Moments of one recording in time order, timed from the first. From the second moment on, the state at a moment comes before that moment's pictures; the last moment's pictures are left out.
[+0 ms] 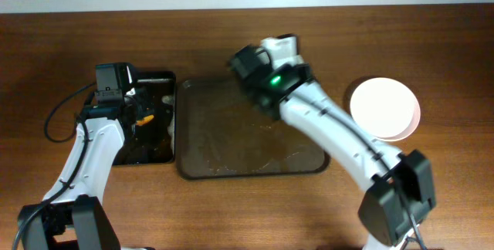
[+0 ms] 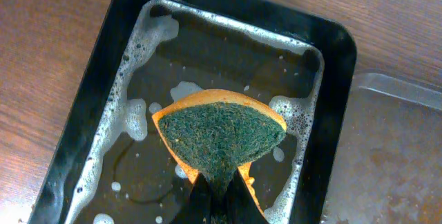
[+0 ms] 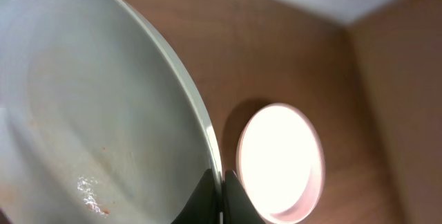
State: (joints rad) left arm 0.09 1.59 1.06 -0.45 -0.07 -0.22; right arm 0.60 1.90 1.70 -1.05 0.83 0.48
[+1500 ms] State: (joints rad) left arm 0.09 1.76 1.06 -0.22 -0.06 0.28; right arm -0.43 1.90 1.47 -1.08 -0.13 0.30
